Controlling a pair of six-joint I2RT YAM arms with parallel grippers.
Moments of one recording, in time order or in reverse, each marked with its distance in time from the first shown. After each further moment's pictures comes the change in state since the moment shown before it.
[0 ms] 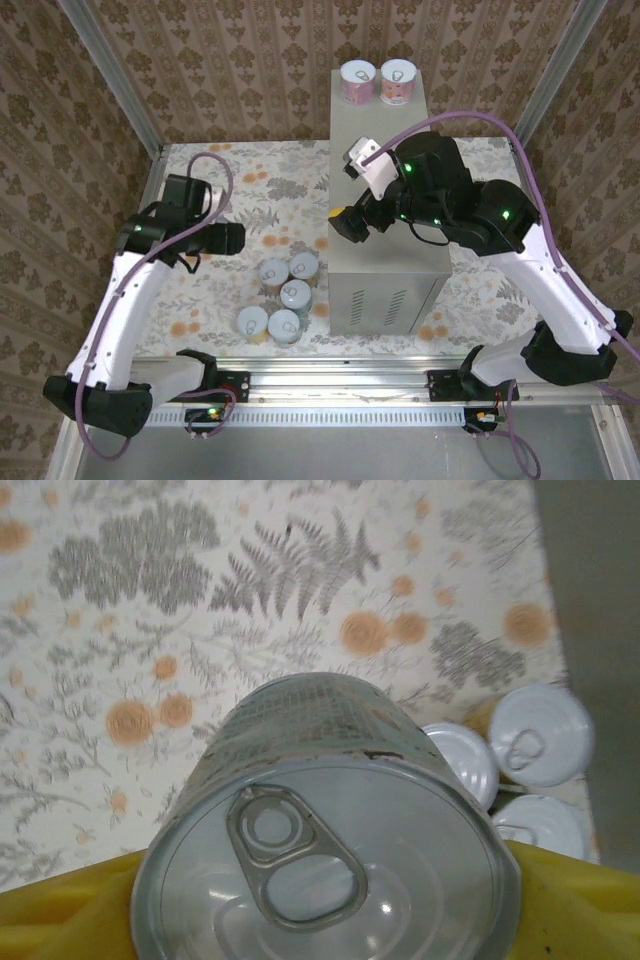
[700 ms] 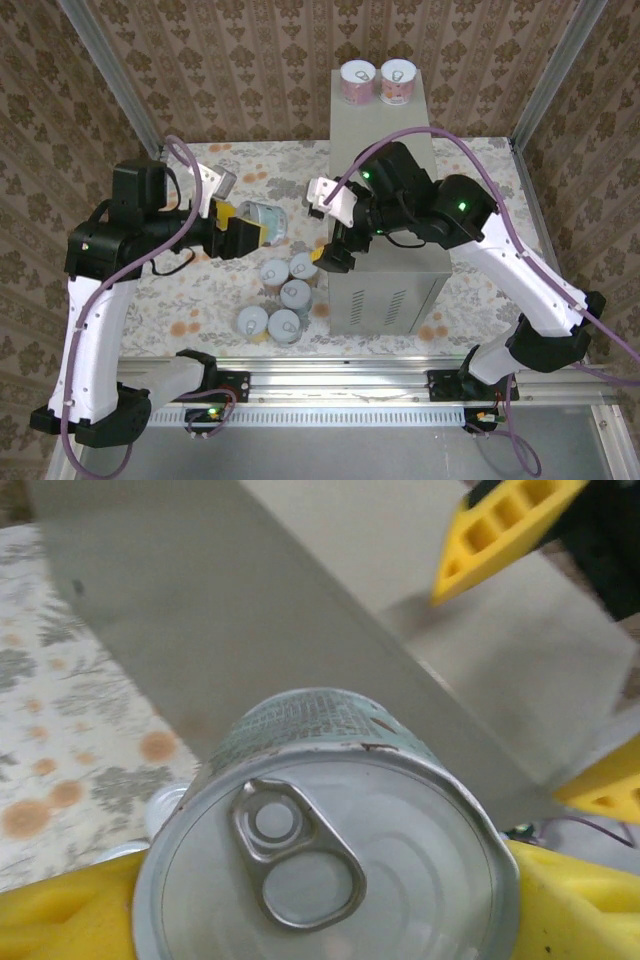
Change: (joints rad) left arm -0.003 -0.030 0.300 -0.061 0.736 0.143; right arm 0.058 0.095 -0.003 -0.062 -0.281 -0.270
